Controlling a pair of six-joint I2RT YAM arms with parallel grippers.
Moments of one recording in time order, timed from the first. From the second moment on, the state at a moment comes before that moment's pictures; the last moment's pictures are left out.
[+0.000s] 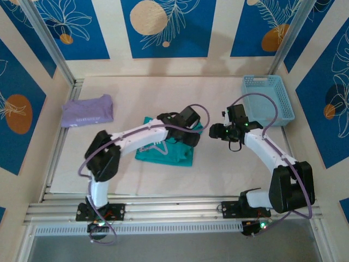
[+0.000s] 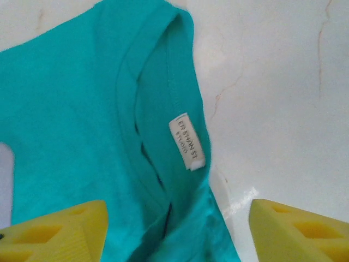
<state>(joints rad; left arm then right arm) -0.91 1.89 1.54 -0.70 -0.05 -0.39 0.22 1.32 0.87 -0.58 -0.17 0.35</state>
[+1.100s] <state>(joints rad) -0.64 1.52 0.99 -0.13 0.33 -0.46 0.34 1.13 0.68 -0.40 -0.43 0.56</state>
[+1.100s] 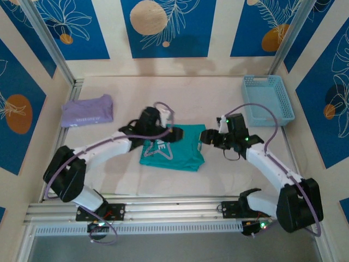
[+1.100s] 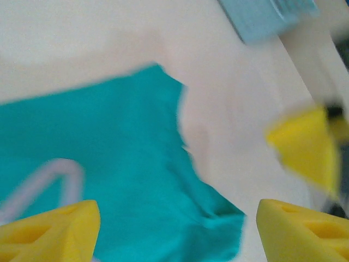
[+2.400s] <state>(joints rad) -0.54 1.15 0.48 -0.09 0.32 -0.59 0.45 1.92 1.39 -0.48 -0.27 0.42</state>
